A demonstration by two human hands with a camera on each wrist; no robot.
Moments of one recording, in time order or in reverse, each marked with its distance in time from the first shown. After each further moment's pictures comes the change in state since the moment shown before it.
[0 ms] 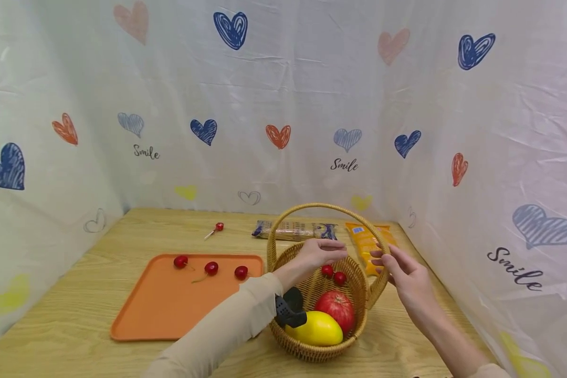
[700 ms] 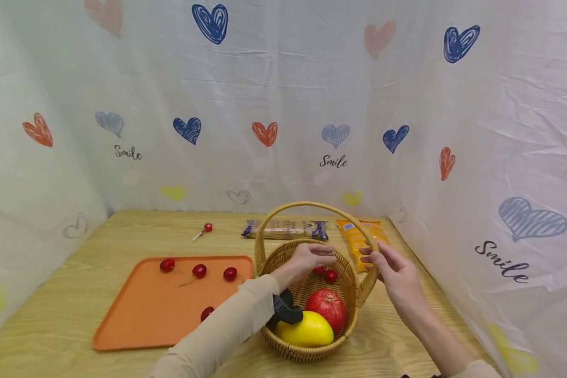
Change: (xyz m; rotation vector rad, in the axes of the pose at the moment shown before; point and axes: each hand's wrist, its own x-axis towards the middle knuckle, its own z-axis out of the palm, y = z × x) left_hand 0.024 -0.030 -0.003 0.086 0.029 -0.027; right_hand 0.000 -0.002 0.000 0.001 0.029 0.017
